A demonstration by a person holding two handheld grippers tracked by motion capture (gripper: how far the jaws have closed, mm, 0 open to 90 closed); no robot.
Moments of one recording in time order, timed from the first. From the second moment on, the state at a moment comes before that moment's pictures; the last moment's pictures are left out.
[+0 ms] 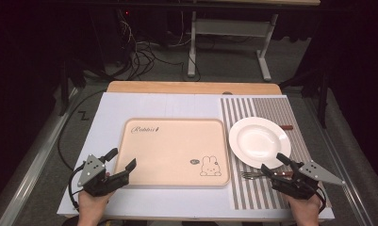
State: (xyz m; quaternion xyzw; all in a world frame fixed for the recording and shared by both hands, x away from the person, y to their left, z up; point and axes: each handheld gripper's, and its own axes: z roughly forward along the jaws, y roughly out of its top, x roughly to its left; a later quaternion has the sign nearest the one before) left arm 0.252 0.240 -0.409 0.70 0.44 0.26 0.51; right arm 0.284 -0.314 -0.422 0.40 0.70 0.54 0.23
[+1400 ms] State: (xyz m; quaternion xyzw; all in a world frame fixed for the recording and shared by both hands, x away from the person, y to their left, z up) left arm 0.252 0.237 -0.409 0.70 0.44 0.25 0.51; right arm 0.290 -0.302 -0.415 0.40 0.71 0.53 0.25
